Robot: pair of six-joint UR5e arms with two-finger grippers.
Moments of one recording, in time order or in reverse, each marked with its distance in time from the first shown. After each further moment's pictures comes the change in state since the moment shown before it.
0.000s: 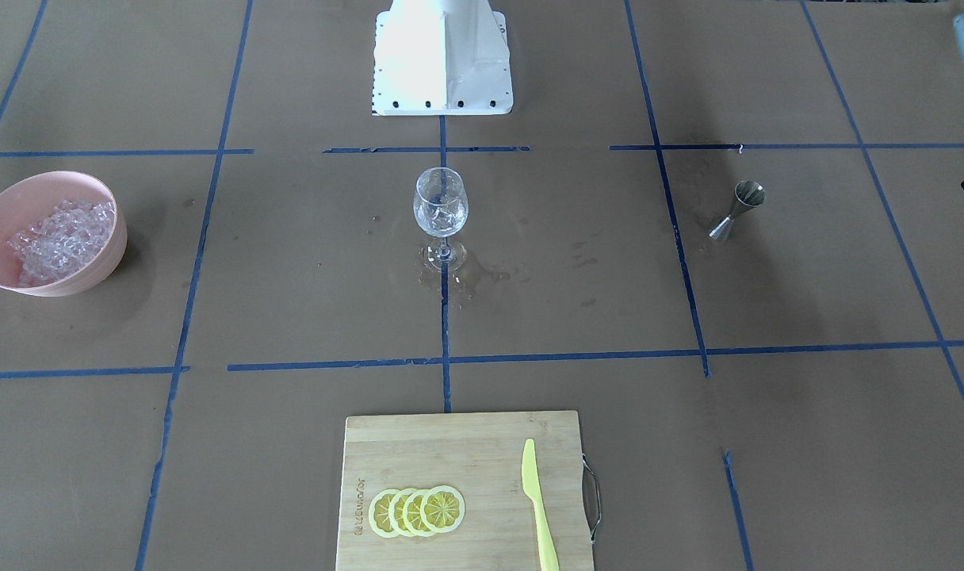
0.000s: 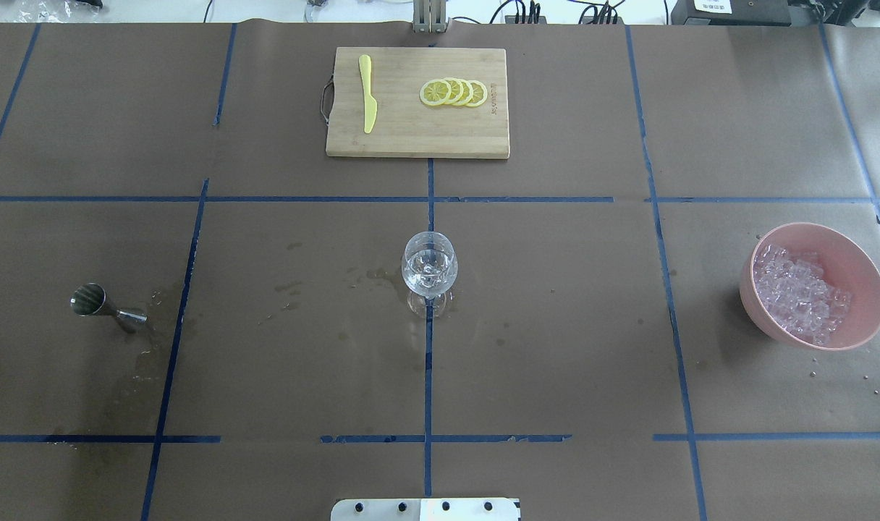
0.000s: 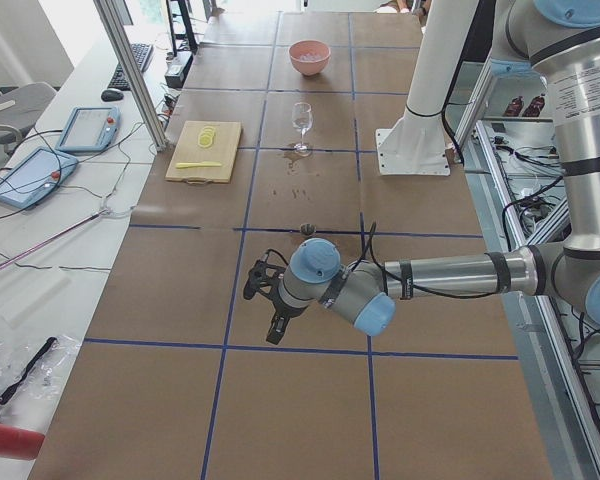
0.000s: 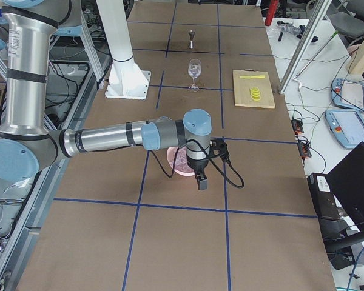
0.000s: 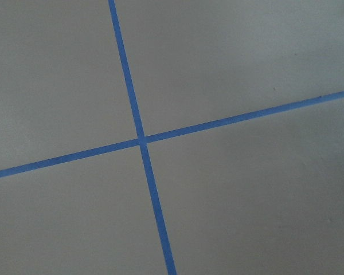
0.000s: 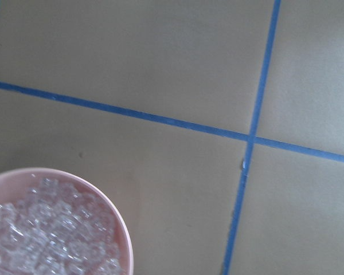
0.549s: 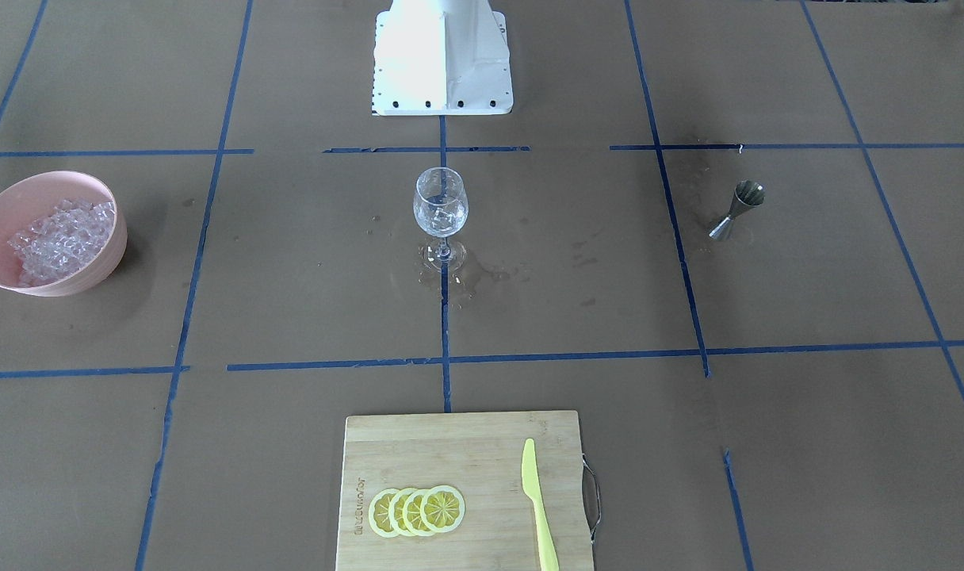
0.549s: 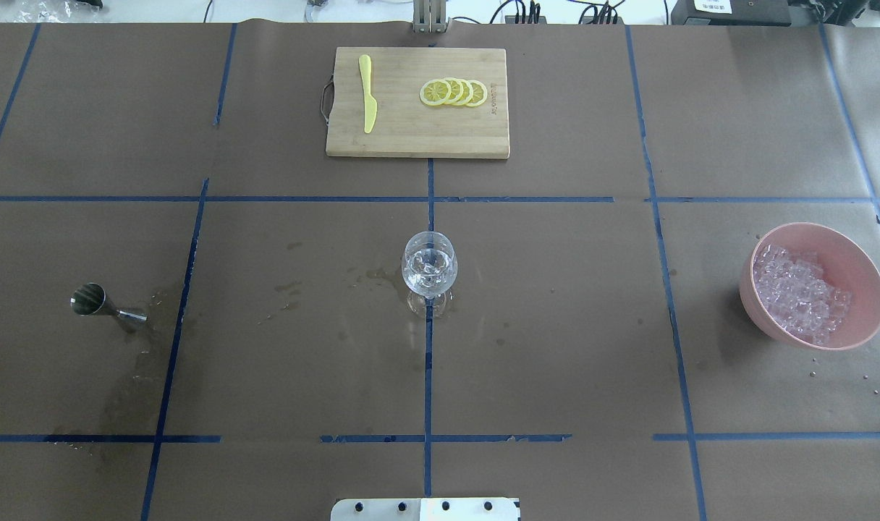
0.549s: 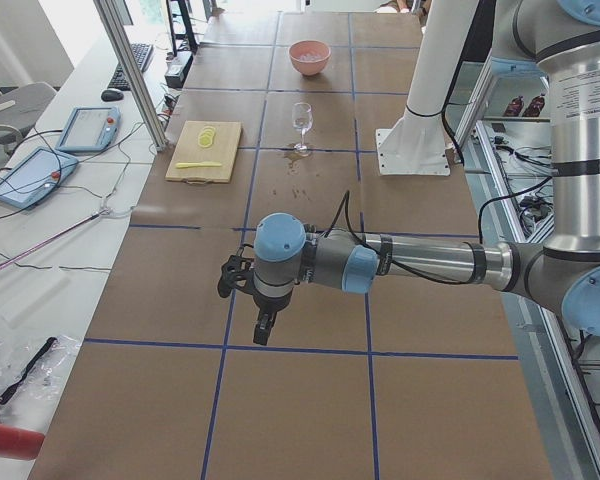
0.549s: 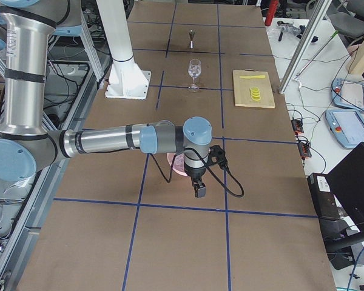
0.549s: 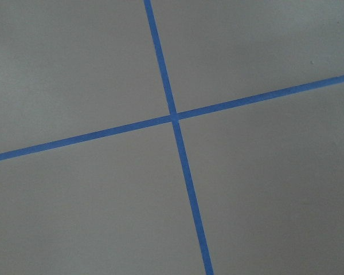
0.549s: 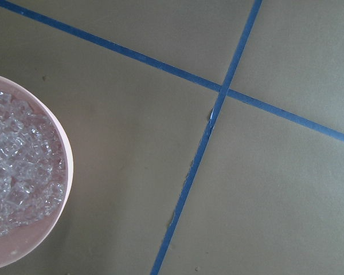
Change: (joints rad) left arm -0.143 -0.102 -0.098 0.498 -0.002 0.209; right arm 0.013 0.011 -0.015 -0.029 0.029 -0.051
